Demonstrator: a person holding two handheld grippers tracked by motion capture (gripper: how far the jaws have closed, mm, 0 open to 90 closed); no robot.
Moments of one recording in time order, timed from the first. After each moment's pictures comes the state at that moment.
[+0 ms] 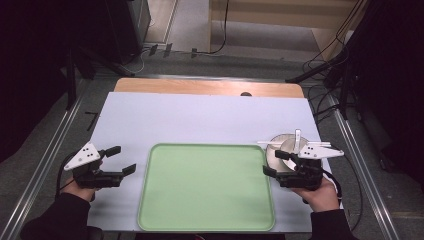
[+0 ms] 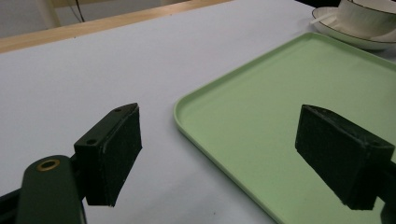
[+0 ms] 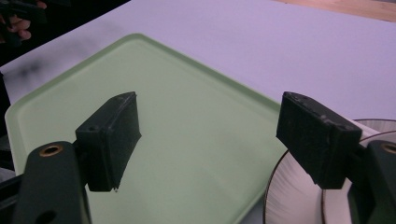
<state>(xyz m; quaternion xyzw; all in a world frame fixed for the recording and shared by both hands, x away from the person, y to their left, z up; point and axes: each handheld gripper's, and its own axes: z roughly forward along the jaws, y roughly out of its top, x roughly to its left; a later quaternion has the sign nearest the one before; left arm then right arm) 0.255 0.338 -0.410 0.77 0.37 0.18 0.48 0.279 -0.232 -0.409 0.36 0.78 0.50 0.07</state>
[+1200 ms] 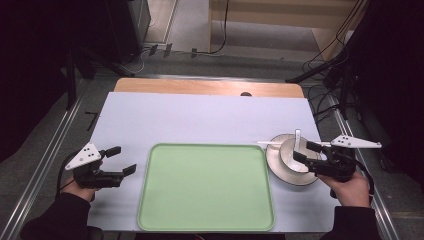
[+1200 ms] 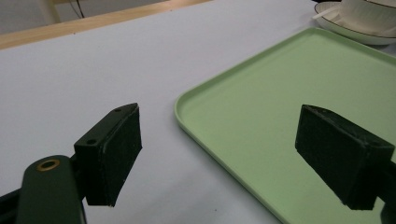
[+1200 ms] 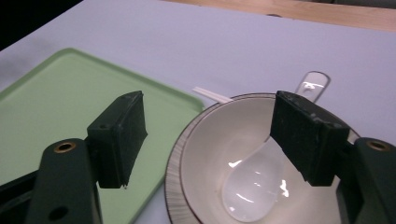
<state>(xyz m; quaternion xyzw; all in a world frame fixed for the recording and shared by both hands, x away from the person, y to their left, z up) 0.256 0.337 -0.411 0.78 0.37 0.18 0.47 0.292 -0.300 -0.388 0.45 0.75 0.46 0.12</state>
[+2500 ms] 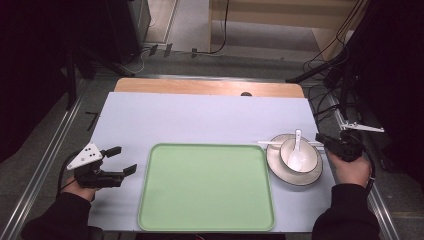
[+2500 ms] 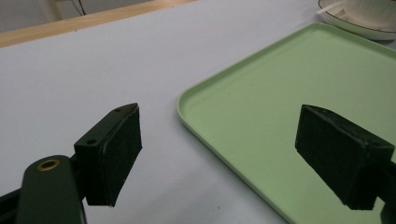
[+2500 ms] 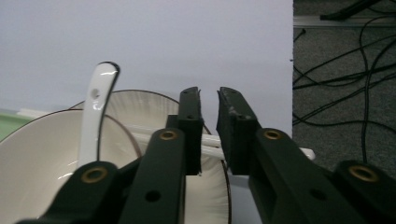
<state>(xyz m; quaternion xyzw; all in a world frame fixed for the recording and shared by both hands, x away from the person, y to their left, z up) 0.256 0.337 -0.412 0.78 0.37 0.19 0.47 0.359 -0.355 -0.429 0.60 0.69 0.37 0.17</state>
